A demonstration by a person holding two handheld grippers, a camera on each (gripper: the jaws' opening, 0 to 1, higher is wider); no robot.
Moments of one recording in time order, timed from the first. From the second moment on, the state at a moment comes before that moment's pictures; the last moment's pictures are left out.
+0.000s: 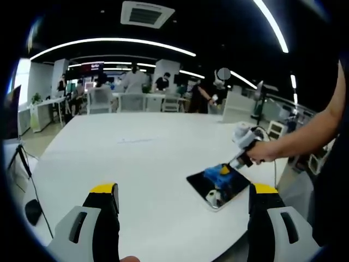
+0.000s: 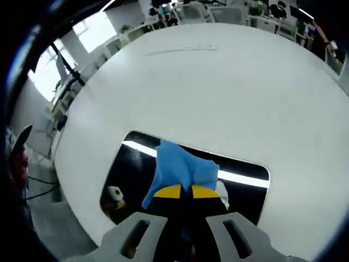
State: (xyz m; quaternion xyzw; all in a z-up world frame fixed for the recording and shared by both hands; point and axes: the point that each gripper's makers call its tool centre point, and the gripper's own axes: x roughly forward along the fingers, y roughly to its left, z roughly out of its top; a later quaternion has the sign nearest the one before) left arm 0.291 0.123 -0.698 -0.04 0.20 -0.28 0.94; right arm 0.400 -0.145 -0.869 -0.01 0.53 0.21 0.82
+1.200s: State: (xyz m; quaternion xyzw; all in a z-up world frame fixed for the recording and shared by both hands) left arm 0.286 0.115 -0.699 -0.04 0.21 -0.27 0.94; right arm 0.436 -0.145 -0.869 -0.02 0.51 0.21 0.83
